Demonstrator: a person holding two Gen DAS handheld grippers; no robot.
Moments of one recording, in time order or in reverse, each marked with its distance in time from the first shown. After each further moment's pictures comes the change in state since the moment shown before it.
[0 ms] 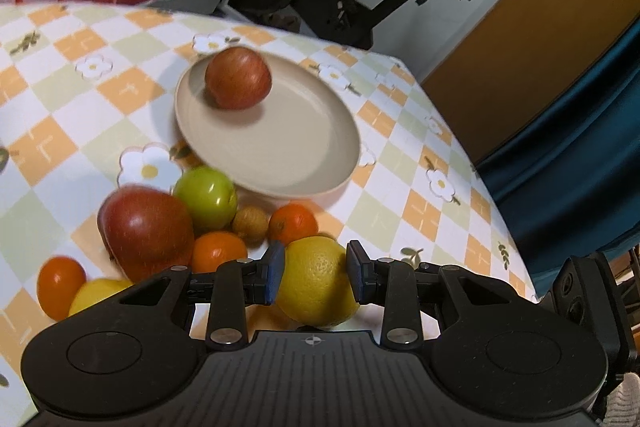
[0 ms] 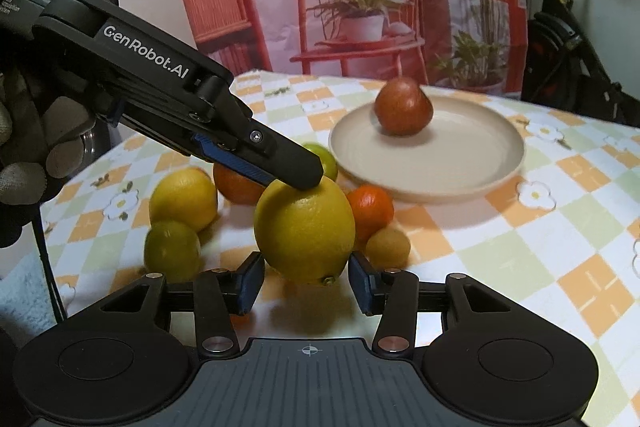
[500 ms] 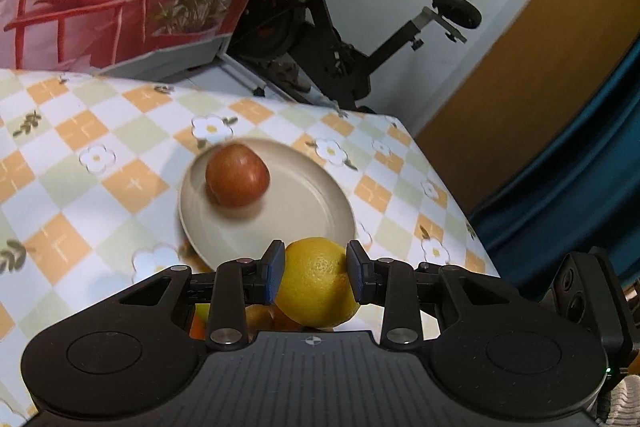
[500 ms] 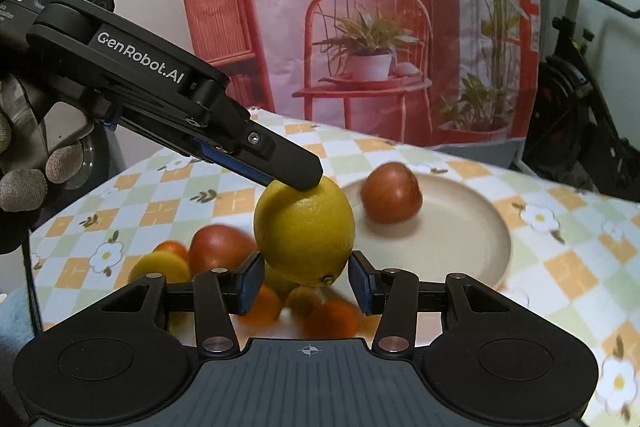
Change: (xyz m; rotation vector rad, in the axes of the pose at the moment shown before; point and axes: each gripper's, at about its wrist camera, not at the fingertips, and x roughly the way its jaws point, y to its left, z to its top) left arm -0.018 -0.007 0.056 0.020 -0.113 0.021; right arm 0.011 -0.019 0.072 -0.081 -0.048 0.001
